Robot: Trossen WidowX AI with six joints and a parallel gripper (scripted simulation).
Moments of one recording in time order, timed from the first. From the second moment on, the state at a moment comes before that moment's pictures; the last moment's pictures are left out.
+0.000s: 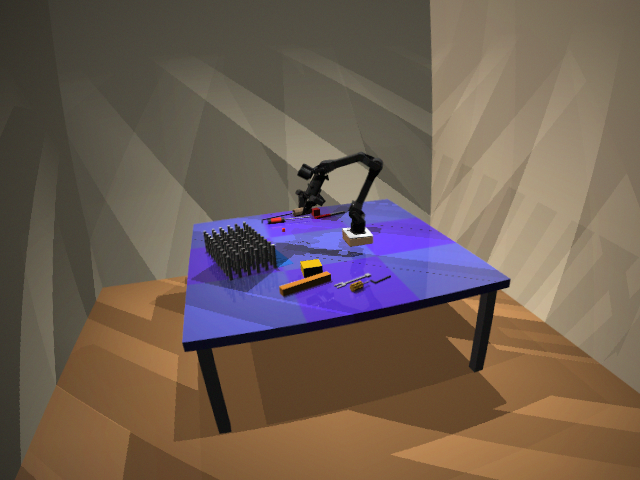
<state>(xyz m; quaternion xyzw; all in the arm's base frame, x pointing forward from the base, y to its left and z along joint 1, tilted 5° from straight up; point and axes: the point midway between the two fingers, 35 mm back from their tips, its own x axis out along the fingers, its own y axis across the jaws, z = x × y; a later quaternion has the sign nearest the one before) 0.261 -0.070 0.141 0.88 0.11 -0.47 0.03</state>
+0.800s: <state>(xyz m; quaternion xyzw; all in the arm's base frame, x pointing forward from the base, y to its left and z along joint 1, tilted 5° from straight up) 0.256 -0.060 0.017 0.88 0.11 -0.47 0.02</state>
